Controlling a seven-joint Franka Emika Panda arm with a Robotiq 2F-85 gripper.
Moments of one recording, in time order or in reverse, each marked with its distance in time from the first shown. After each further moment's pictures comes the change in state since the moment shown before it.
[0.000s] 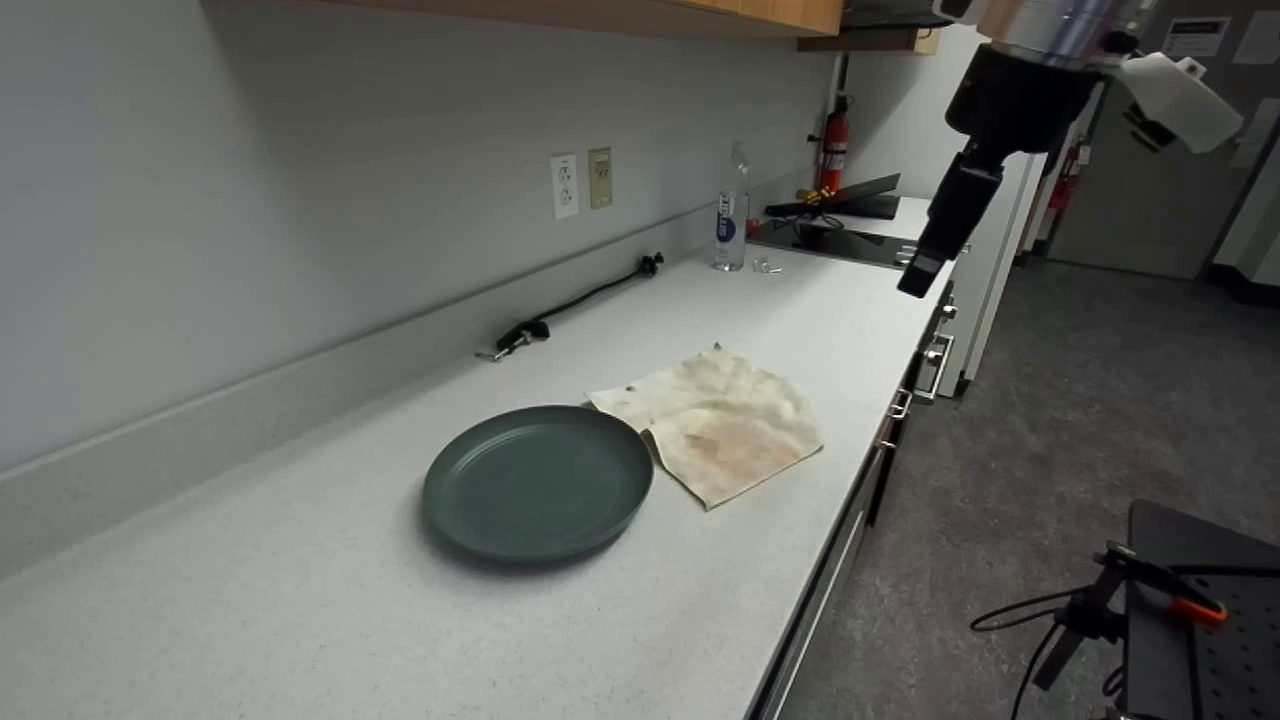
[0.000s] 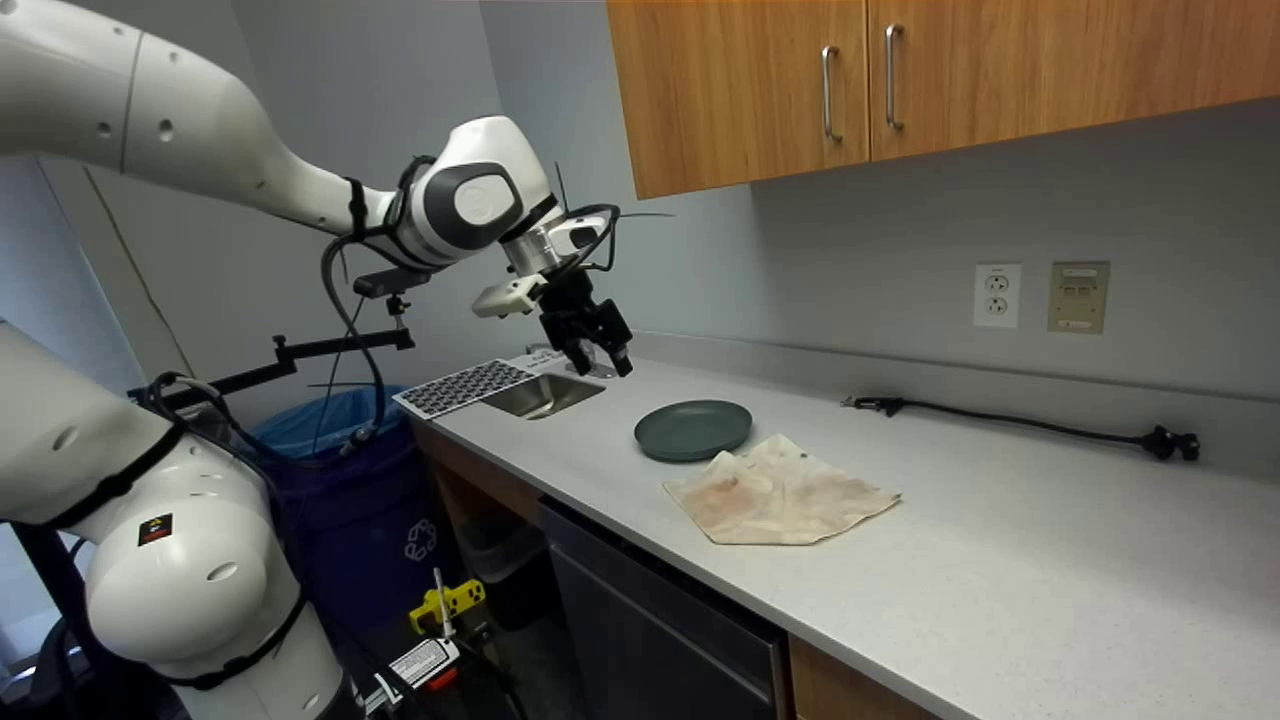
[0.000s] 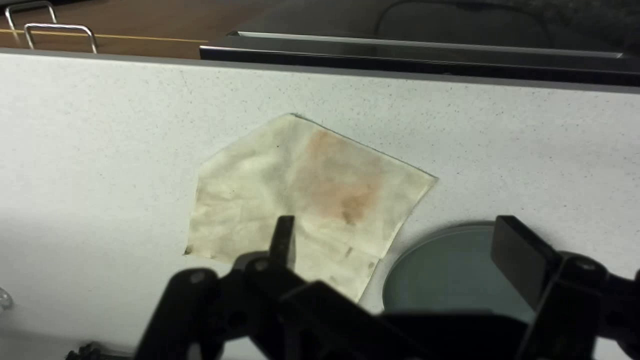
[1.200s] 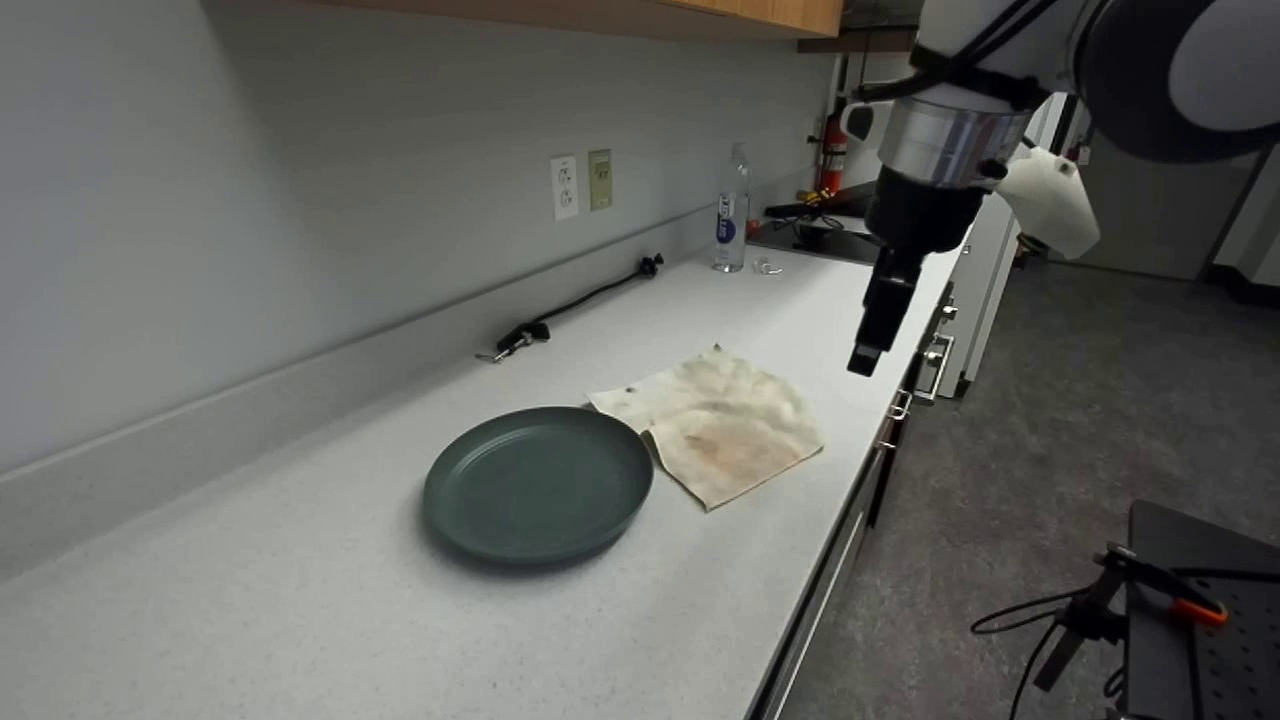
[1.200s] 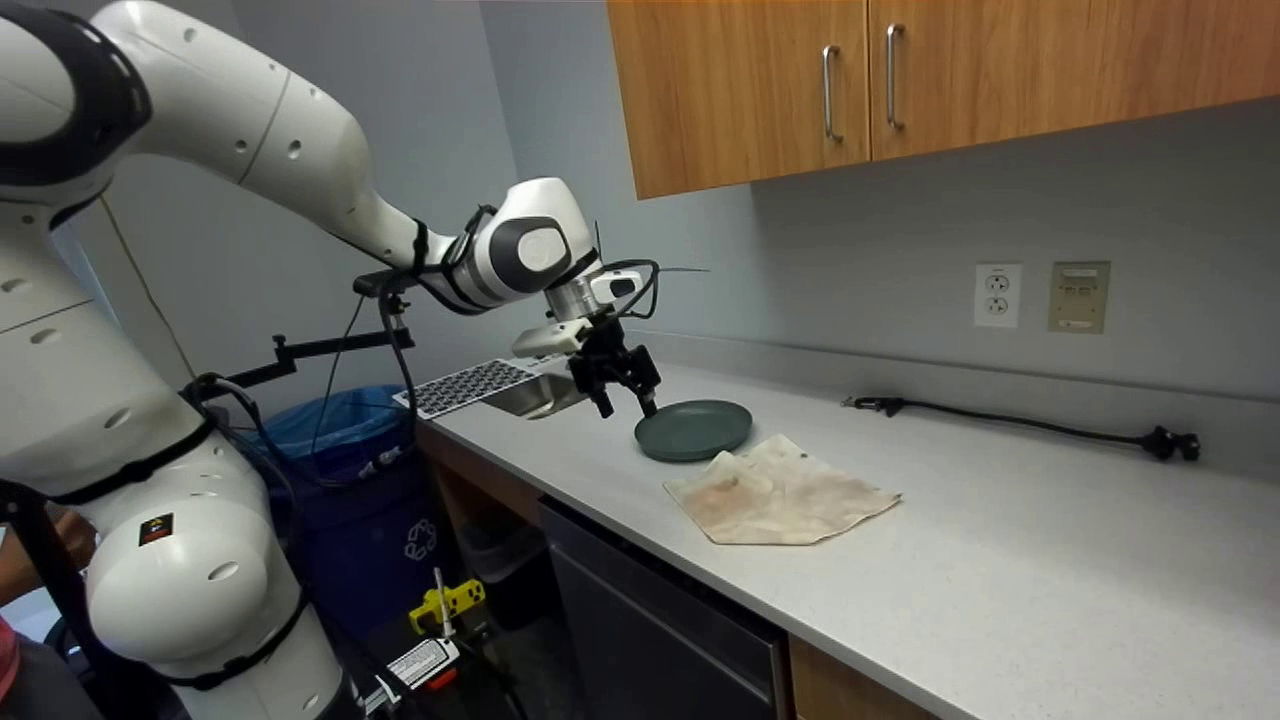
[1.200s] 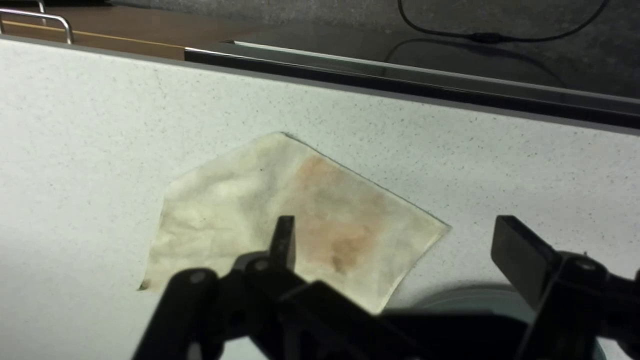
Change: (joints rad) arm 0.006 0.241 0.005 0.045 -0.090 0.088 0.001
